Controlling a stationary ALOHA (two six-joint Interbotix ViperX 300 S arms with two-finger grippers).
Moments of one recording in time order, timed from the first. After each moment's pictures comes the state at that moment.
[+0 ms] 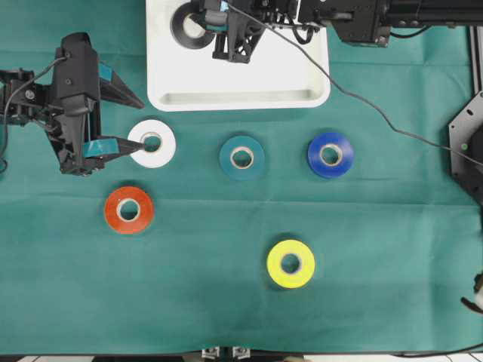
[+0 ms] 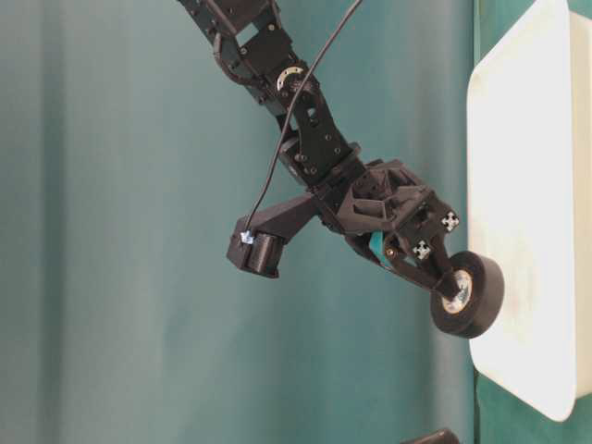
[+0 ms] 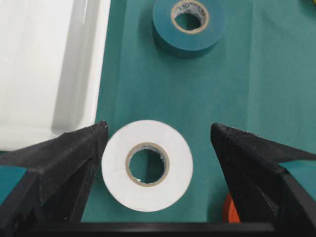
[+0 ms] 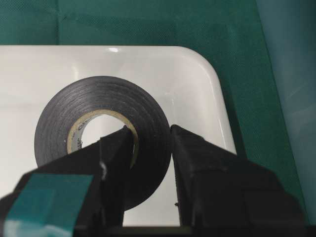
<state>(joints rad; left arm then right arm) 0.04 -0.40 0.97 -0.03 0.08 -0.09 -0.39 0.30 0.32 -0.37 -0.05 0.15</state>
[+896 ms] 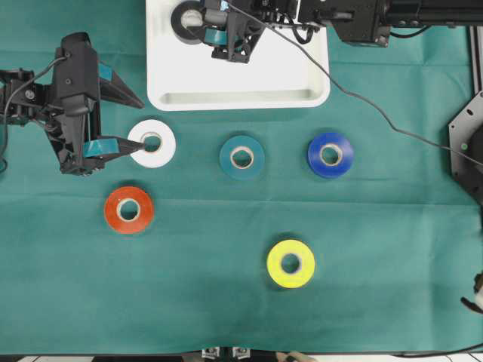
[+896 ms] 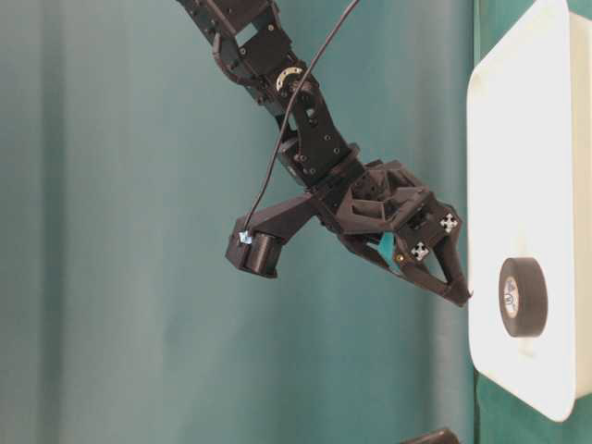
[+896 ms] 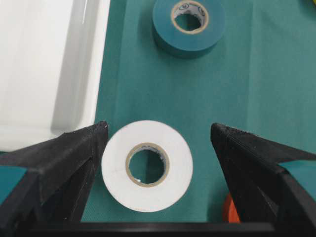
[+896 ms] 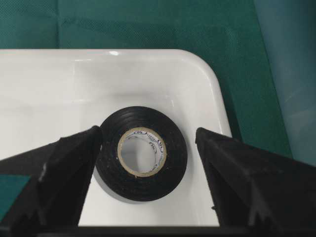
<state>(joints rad) 0.04 -0.40 0.97 -0.03 0.08 -0.09 -0.39 0.30 0.32 -0.37 -0.05 0.16</state>
